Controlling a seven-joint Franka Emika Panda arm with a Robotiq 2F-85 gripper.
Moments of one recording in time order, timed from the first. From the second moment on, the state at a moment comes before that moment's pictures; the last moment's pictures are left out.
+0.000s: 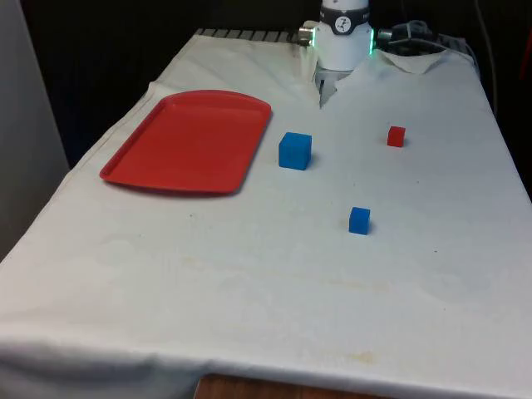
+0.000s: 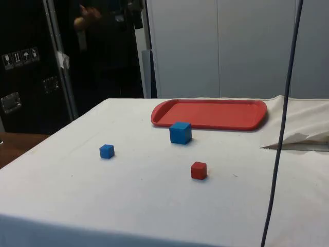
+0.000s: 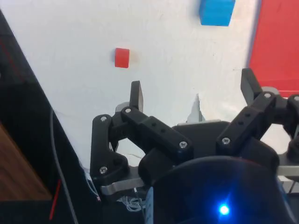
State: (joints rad) arm 0.62 0.09 -0.66 -1.84 0.07 1.83 -0.08
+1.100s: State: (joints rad) arm 0.59 0.09 -0.70 -1.91 -0.05 1.83 -0.15
